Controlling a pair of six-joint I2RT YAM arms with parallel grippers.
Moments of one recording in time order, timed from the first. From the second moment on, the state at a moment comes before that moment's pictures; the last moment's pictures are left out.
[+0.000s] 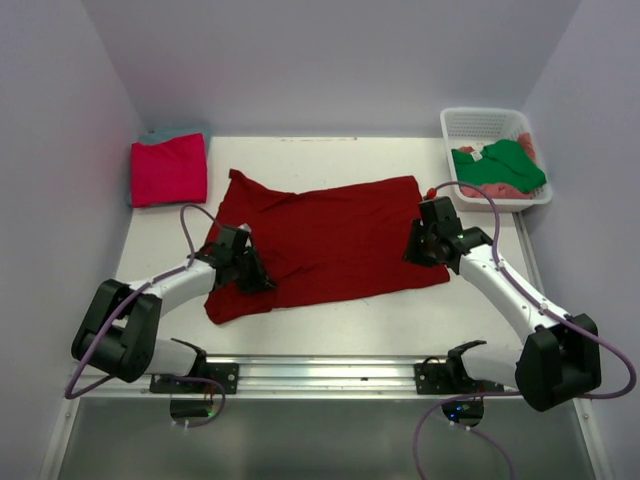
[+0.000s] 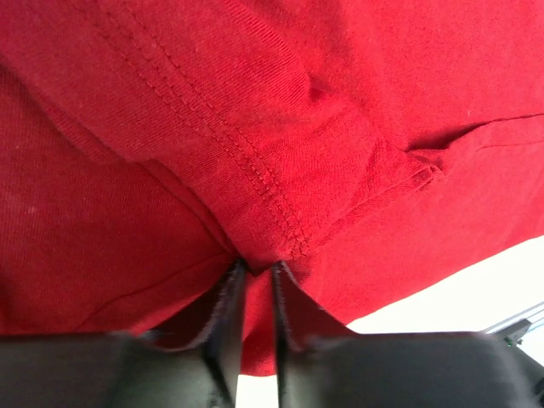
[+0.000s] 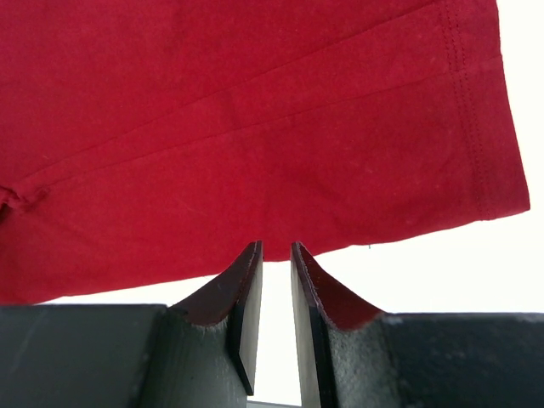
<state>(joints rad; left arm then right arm) -0.36 1.37 0.57 -0.24 0.22 -0.78 0.34 1.22 0.87 -0.63 0.06 0.55</state>
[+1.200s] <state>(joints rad) -0.36 1.24 0.58 -0.31 0.15 -0.75 0.34 1.22 0.86 -0.63 0.06 0.55</state>
